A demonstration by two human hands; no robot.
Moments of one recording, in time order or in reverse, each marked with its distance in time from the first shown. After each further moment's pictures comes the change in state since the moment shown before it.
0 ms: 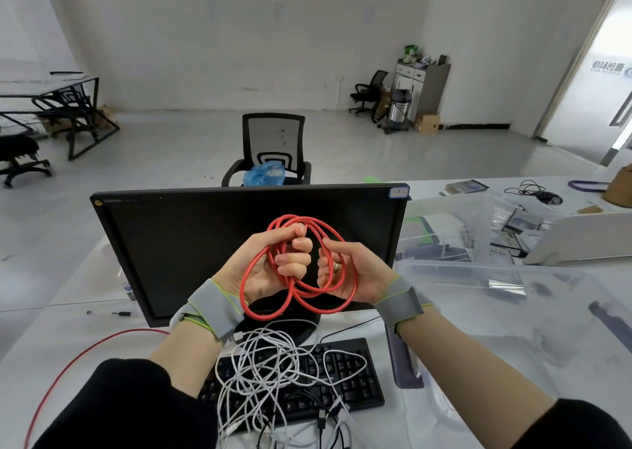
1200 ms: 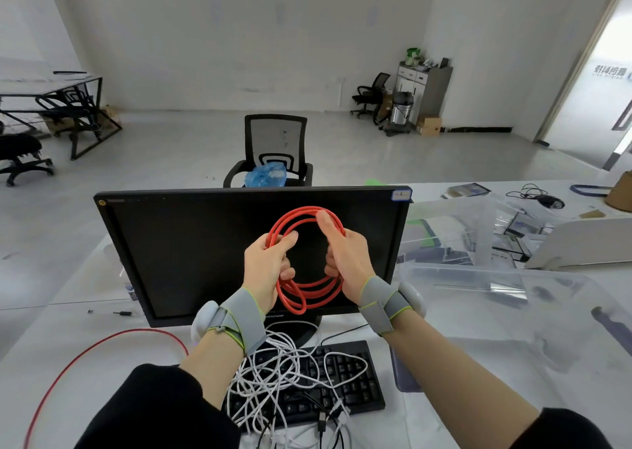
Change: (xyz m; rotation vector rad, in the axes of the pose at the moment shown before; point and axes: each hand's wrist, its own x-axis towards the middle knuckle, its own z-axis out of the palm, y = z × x) left_hand 0.019 -0.023 -0.017 0.423 0.707 0.477; right_hand 0.002 0.004 0.033 -0.375 0.397 -0.463
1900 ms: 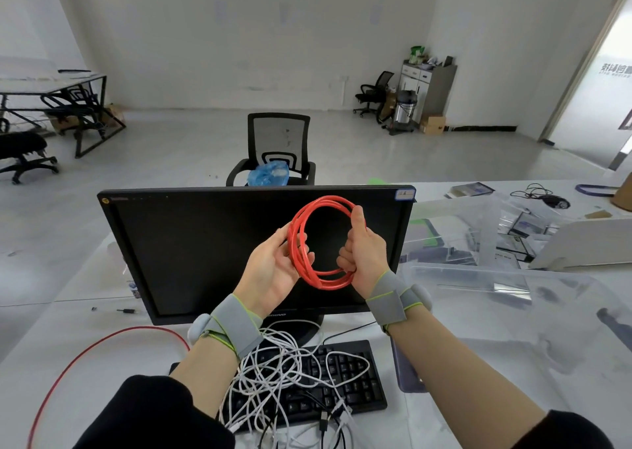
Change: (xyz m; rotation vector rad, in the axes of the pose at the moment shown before) left_hand -0.005 0.006 0.002 -0.404 -0.227 -0.172; right_hand 0.011 -0.001 -0.012 0.252 0.131 0.079
